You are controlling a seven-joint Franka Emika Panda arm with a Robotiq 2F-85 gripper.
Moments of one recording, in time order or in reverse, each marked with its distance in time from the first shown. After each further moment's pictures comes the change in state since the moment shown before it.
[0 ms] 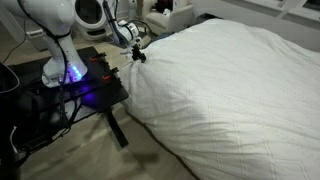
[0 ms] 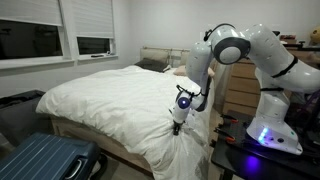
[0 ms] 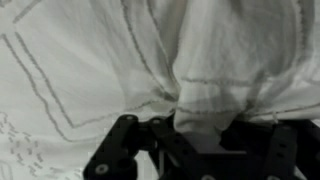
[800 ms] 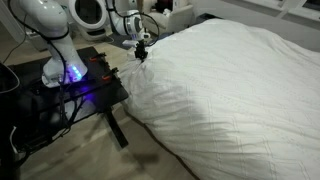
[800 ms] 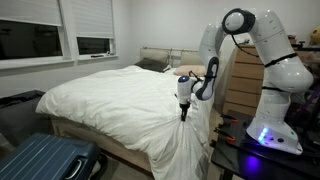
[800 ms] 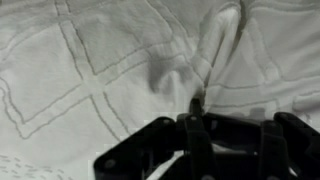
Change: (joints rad) arm -0.551 -0.384 0.342 -0.217 0.456 -0.201 -0.730
